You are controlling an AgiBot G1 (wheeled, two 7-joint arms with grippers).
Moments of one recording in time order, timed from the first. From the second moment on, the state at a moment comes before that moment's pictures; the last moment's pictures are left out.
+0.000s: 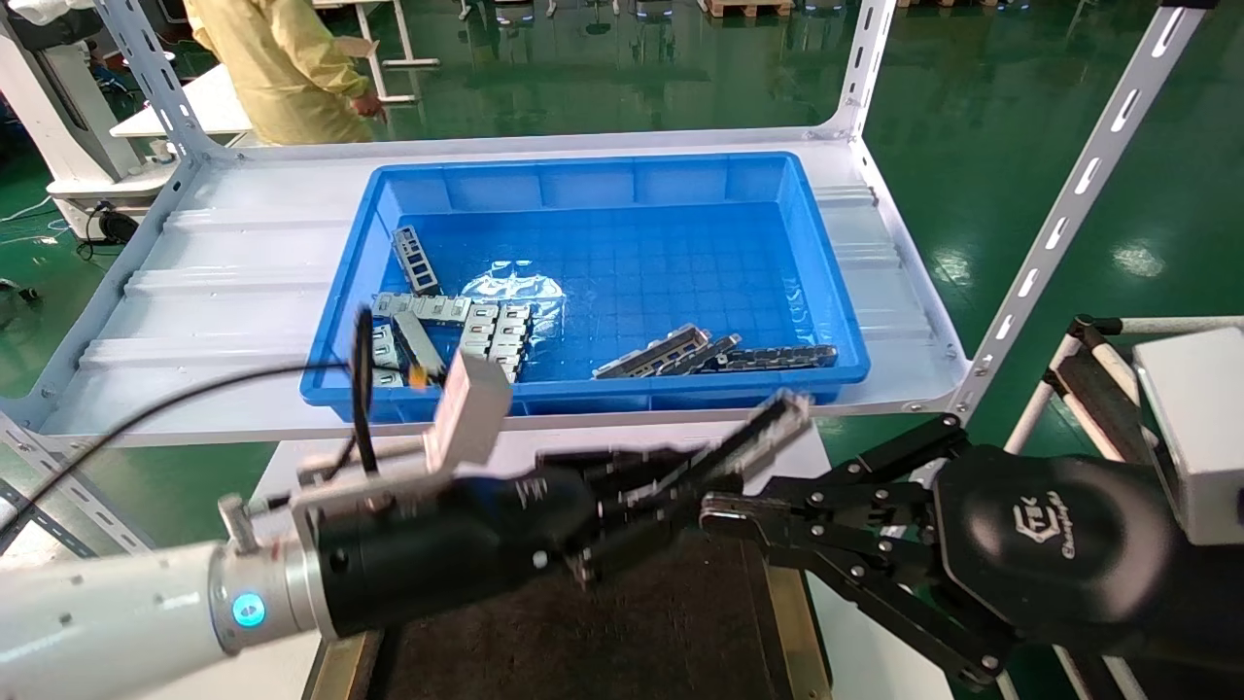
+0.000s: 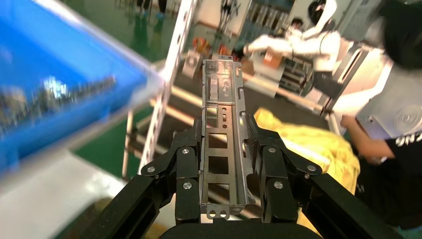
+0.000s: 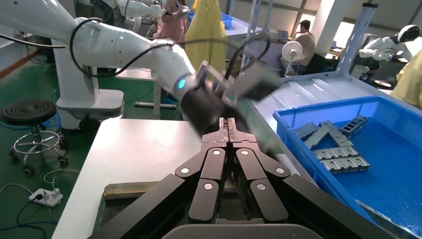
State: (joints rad) left arm -1.10 0.83 0.81 -1.35 0.74 0.80 -0.39; right arm 1.08 -0.60 -0.32 1.28 -0.70 -1.48 0.17
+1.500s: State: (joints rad) left arm -0.93 1.34 1.30 -1.05 0.64 -0.45 -0.45; right arm 1.08 -0.60 -0.32 1.28 -0.70 -1.48 0.17
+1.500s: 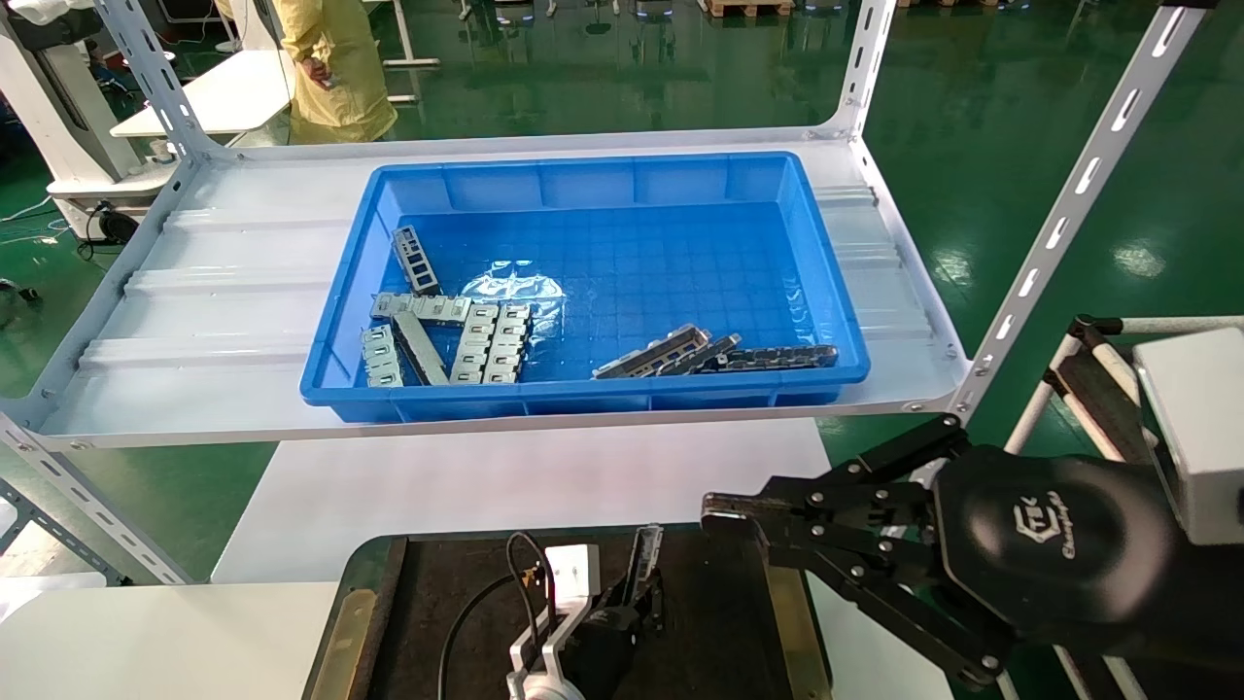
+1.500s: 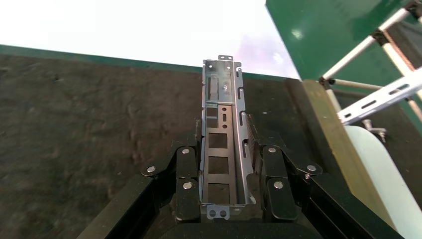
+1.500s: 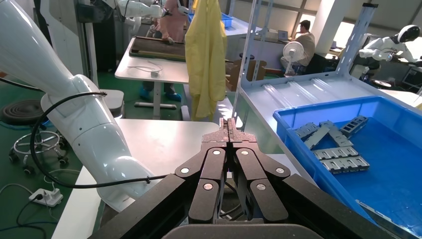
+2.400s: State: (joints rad) left arm -0.95 1.37 1.42 -1.05 0.54 -0.59 -0.51; right arm 1.08 -0.59 -0.32 1.28 -0.70 -1.48 0.17
